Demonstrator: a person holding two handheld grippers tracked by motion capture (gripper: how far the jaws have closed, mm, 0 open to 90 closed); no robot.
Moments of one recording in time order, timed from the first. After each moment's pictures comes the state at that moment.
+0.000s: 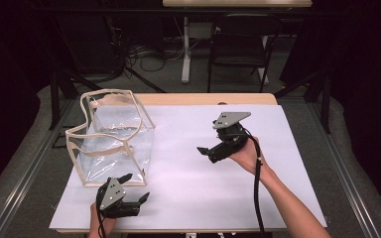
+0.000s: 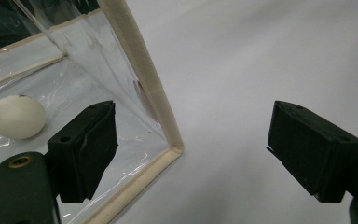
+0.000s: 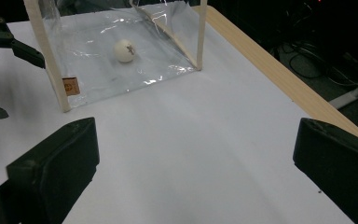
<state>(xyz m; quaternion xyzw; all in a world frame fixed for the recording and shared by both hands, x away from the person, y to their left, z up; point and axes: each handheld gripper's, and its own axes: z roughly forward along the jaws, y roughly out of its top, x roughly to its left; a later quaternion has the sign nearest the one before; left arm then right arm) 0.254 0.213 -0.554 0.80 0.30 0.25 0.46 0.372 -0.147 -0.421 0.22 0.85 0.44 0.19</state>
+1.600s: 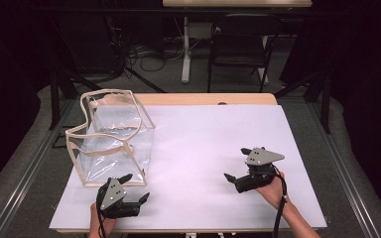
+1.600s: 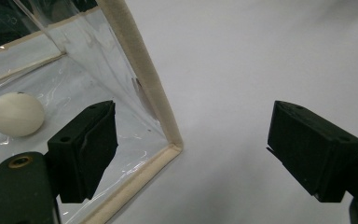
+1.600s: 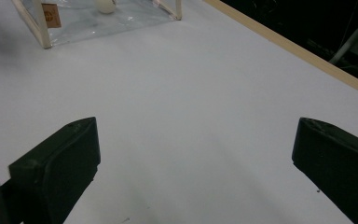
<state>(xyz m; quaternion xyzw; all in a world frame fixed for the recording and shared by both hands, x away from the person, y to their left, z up) 0.254 0.212 -0.555 0.80 0.30 0.25 0.45 0.313 -0.223 -0.500 0.26 0.82 0.45 0.23</state>
